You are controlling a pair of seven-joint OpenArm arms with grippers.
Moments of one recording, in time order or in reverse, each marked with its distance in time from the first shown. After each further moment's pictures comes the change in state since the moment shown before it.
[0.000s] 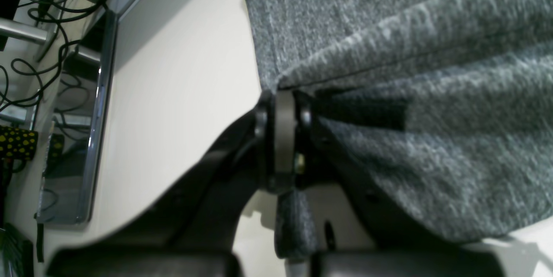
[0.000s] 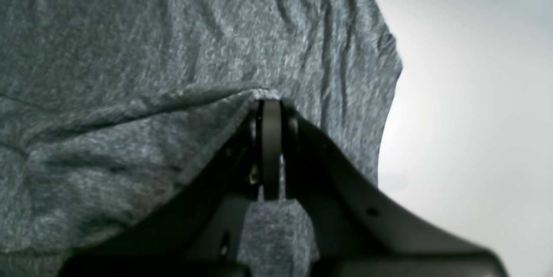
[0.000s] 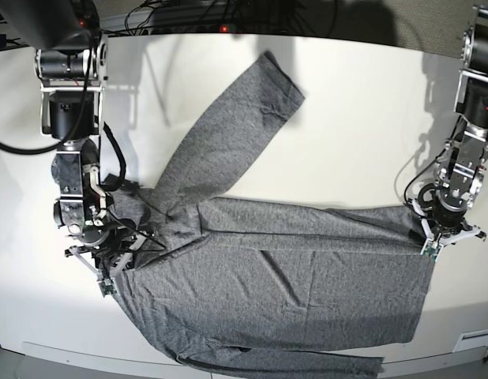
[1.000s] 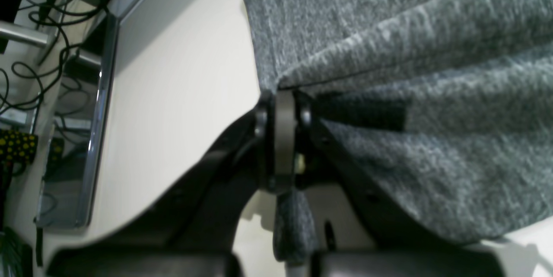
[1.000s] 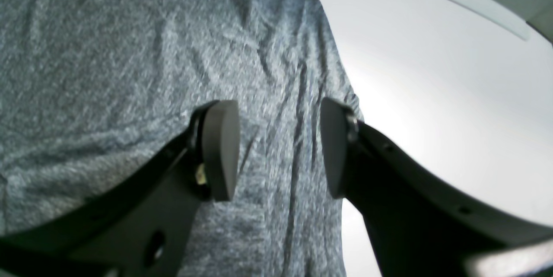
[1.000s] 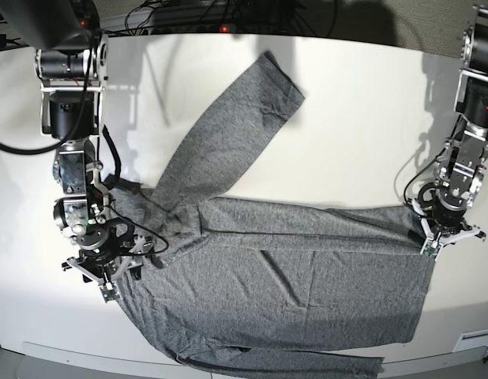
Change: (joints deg) left arm 0.2 0.0 0.0 0.0 0.0 0.0 -2.3; right arm 0.0 0.0 0.1 0.0 -7.6 0.0 9.2
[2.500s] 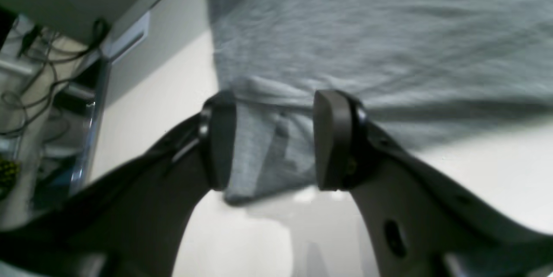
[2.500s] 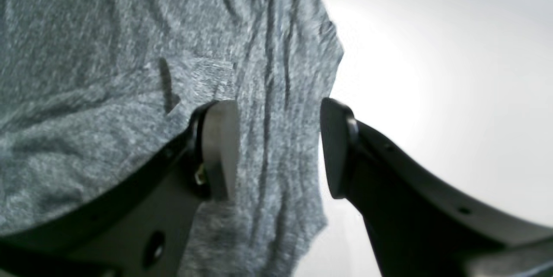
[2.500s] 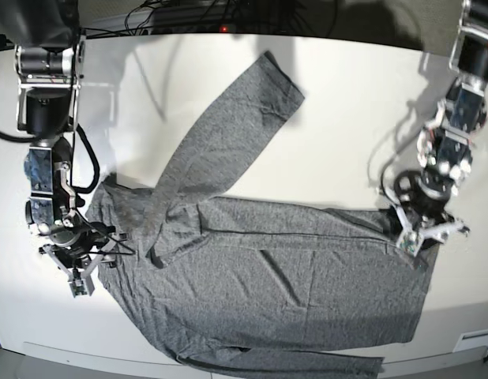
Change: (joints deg) left arm 17.0 -2.2 0.0 39.6 -4.7 0.5 19.7; right arm -1.9 6.5 0.0 5.4 15.2 0.3 -15.8
